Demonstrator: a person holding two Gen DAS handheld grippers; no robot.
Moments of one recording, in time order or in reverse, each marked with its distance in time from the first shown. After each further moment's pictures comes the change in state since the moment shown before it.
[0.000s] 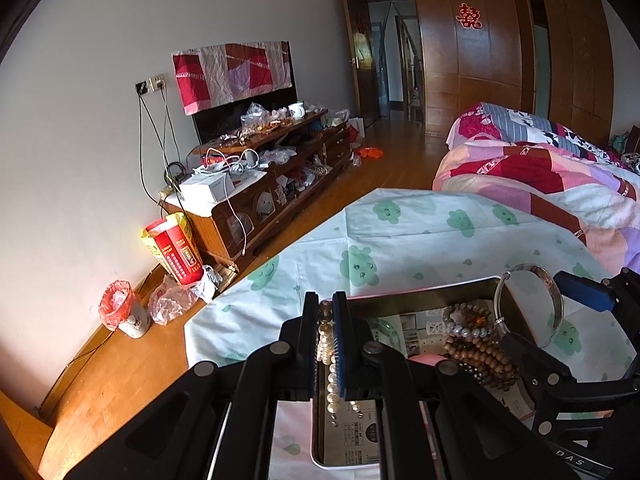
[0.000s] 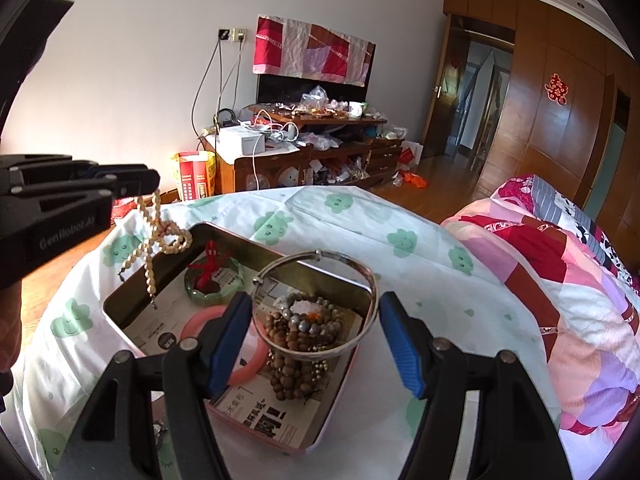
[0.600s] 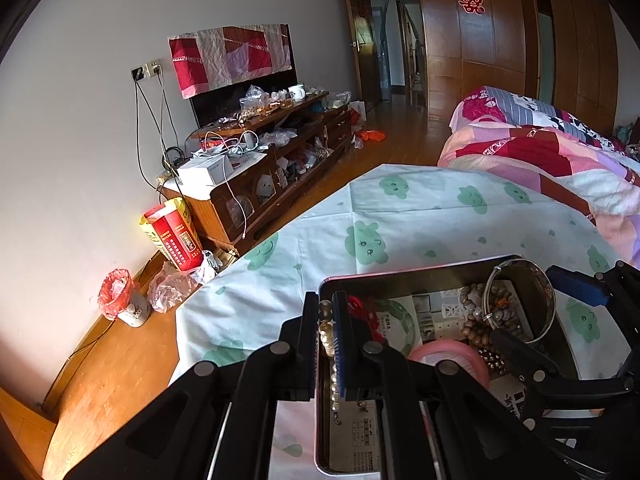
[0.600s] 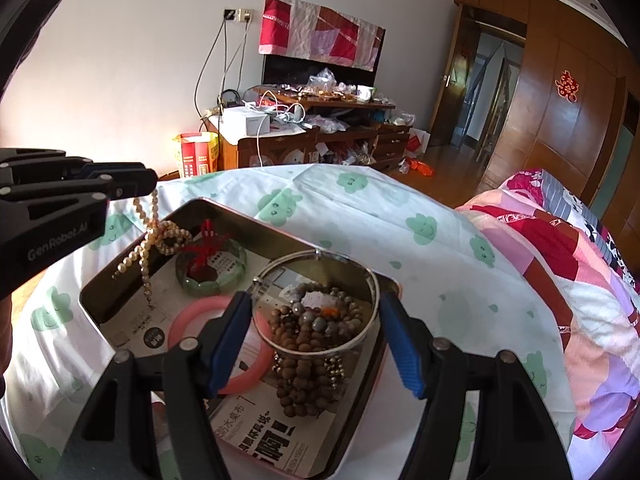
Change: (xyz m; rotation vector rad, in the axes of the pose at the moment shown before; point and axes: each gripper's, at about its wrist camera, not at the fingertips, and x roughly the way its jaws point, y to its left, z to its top) left arm 0.024 0.004 -0.012 0.008 0.058 0.005; right arm 0.033 0.012 -0.007 -0.025 0.056 0.007
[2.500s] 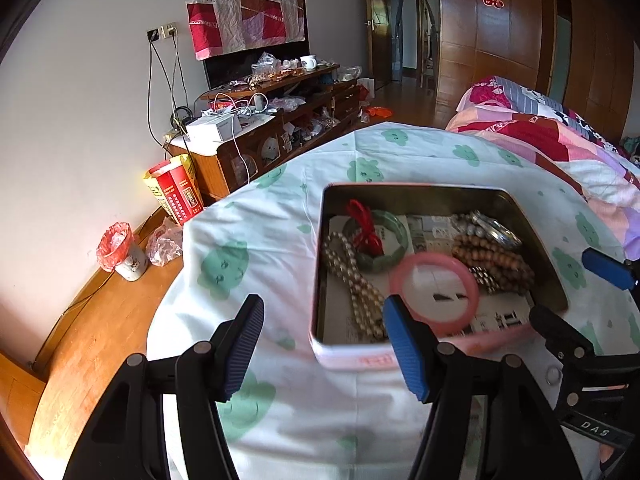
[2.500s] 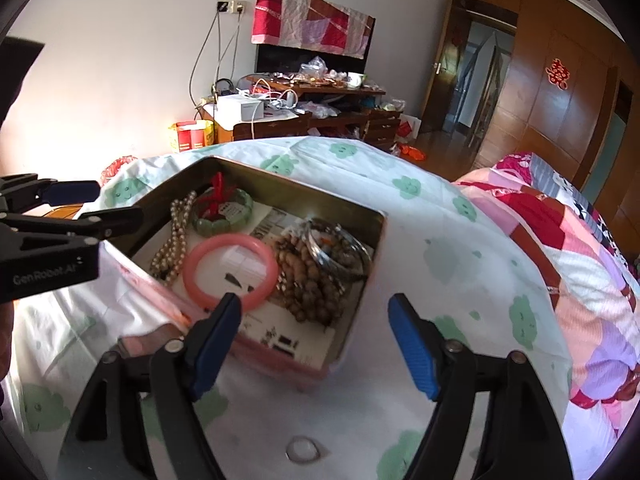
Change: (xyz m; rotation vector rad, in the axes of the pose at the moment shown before) left arm -0.034 0.002 -0.064 -0.079 0.093 -0.015; right arm -0.036 0.003 -0.045 0.033 0.034 -0.031
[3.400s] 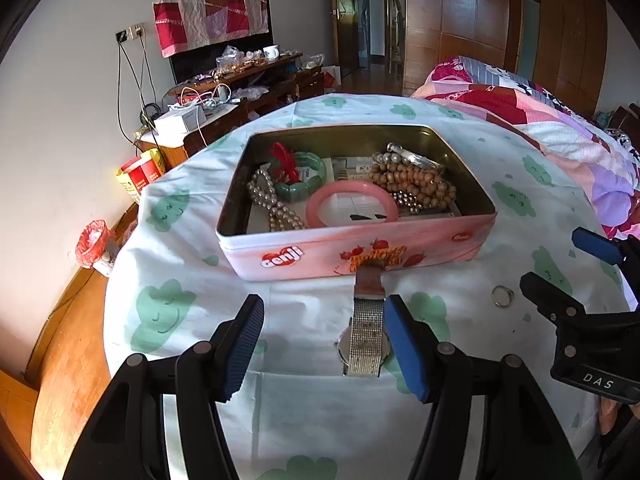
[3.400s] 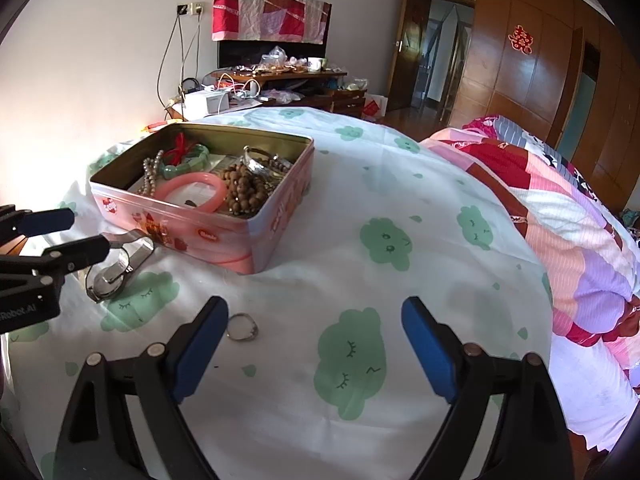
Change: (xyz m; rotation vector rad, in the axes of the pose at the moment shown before) left arm -0.020 -0.049 -0.052 0.065 0.041 -0.089; right arm -0.029 -0.034 -0.063 0.112 0.042 -0.054
